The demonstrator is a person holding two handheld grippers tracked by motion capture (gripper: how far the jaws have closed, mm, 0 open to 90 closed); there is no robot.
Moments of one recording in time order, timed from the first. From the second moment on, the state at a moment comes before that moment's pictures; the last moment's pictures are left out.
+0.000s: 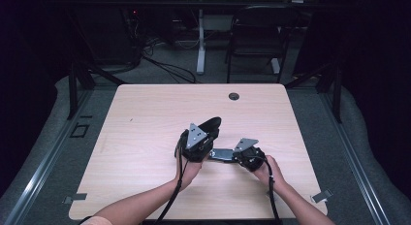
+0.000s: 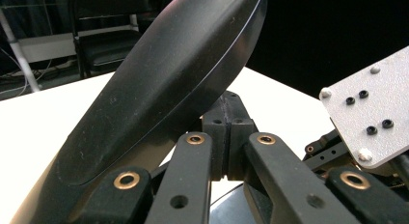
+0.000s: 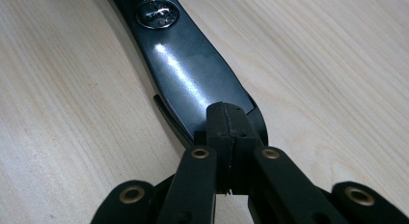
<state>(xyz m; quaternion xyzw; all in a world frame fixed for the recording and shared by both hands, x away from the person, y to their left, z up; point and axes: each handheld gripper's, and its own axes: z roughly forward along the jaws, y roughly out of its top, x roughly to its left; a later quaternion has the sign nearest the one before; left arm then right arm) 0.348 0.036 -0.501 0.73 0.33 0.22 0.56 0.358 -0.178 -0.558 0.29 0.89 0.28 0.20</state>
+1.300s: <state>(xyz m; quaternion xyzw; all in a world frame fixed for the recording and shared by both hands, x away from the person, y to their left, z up) 0.348 0.079 -0.475 0.70 0.35 0.25 0.57 0.357 -0.176 -0.559 0.29 0.89 0.28 0.21</state>
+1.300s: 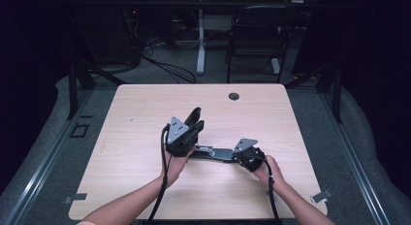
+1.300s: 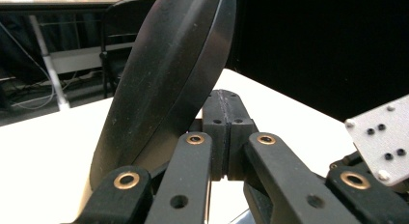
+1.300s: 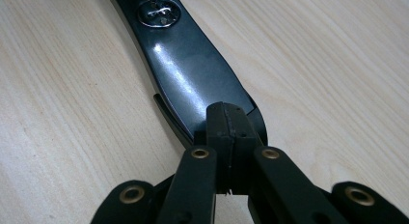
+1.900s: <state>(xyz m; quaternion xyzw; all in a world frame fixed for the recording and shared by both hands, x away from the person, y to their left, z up) 0.348 0.094 -0.472 0.69 0.36 0.26 0.57 0.357 -0.175 -0.558 0.28 0.89 0.28 0.21</state>
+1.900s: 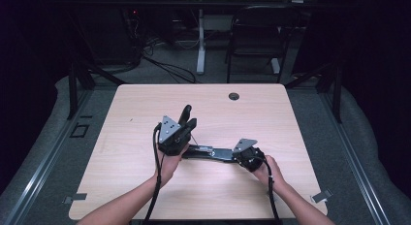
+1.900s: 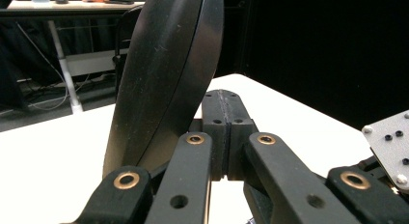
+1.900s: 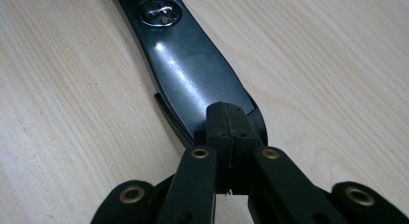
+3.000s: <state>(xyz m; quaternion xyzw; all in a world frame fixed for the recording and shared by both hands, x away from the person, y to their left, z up) 0.349 0.121 -0.469 0.68 0.38 0.28 0.57 0.357 -0.175 -0.558 0.28 0.89 0.27 0.22</state>
